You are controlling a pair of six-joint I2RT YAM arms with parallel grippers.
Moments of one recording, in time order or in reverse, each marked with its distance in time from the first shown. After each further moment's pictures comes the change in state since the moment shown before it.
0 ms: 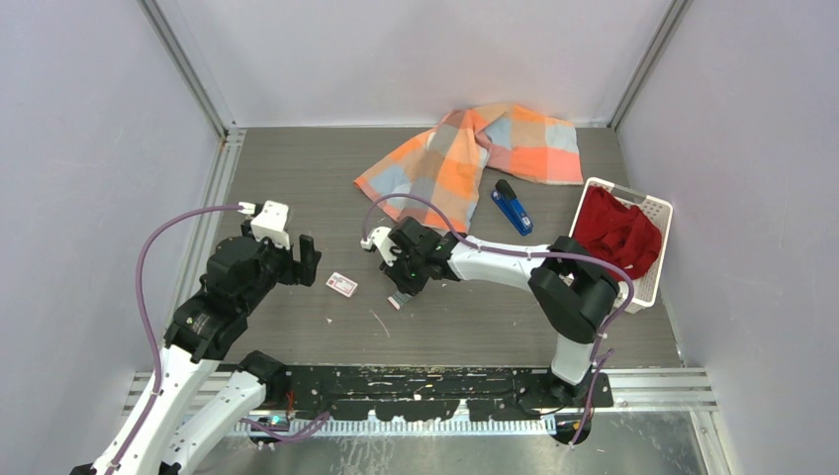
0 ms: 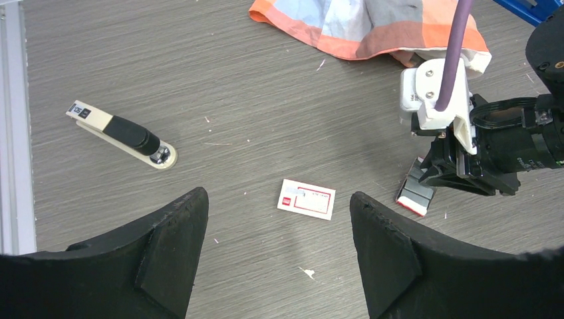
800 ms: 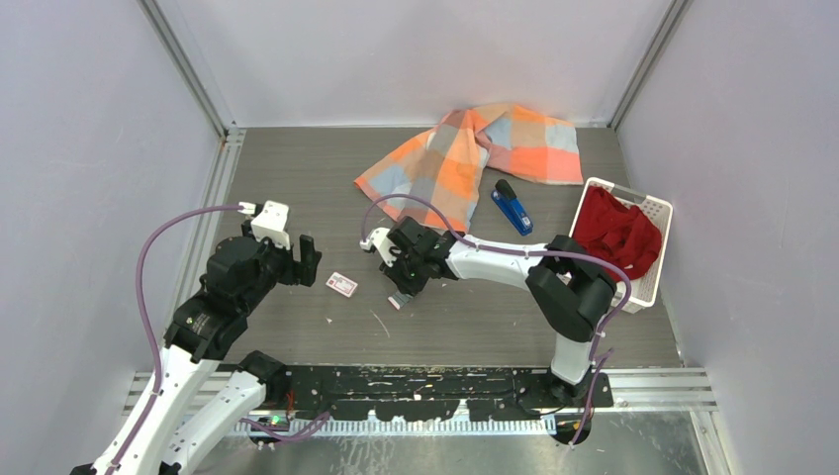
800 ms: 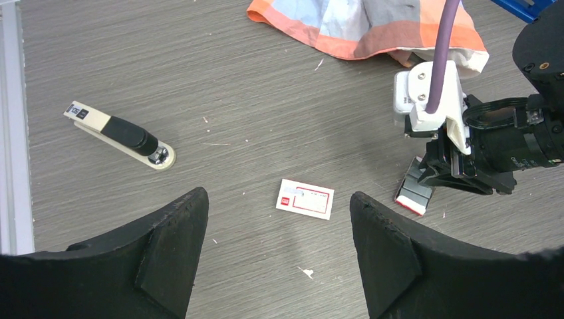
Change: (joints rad) left arm 0.000 0.000 0.000 0.000 0.006 0.000; right arm 0.000 0.017 0.019 -0.027 0.001 -0.008
